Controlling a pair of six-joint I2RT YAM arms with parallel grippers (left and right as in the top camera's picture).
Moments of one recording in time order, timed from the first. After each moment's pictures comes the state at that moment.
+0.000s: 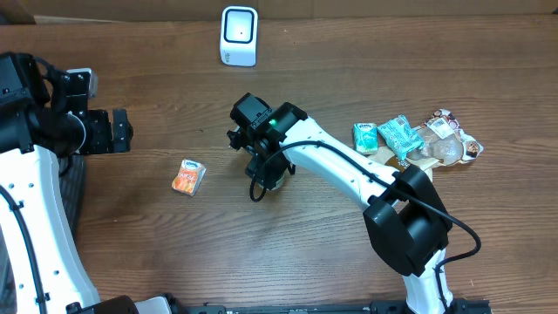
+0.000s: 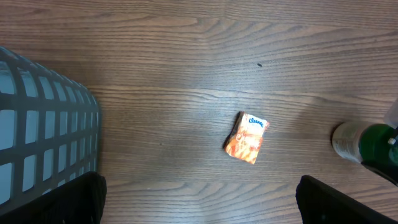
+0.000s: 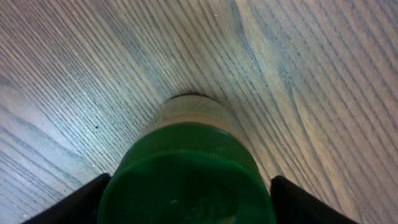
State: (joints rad) left arm 0.36 1.49 1.65 -1.31 0.18 0.24; right arm 0.77 2.10 1.72 -1.04 -0.01 -0.21
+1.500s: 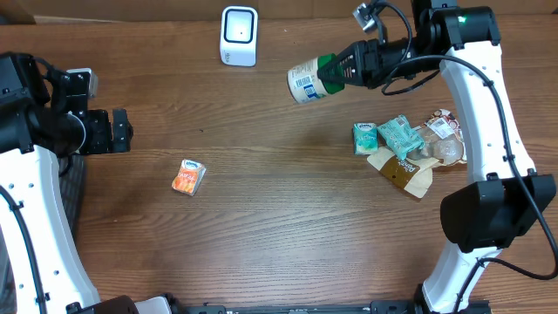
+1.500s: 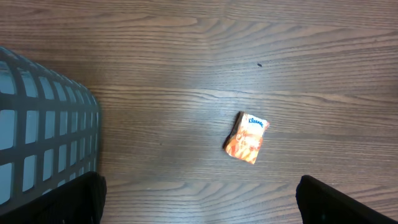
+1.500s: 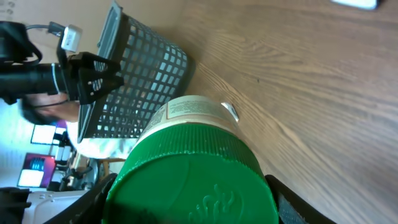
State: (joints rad) left arm 0.36 1.49 1.65 -1.31 0.18 0.24; right arm 0.10 2.01 2.11 -1.35 -1.11 -0.20
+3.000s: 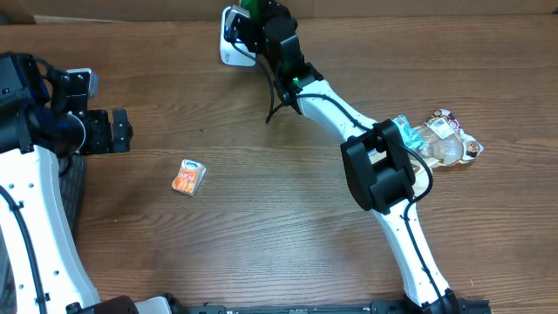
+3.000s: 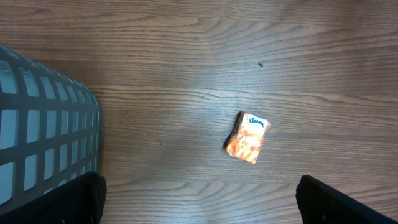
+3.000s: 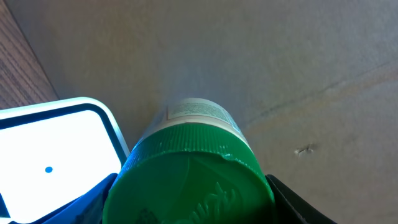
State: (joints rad) left arm 0.36 1.49 1.65 -1.31 0.18 0.24; right arm 0.50 2.58 2.12 0.34 0.18 -0.97
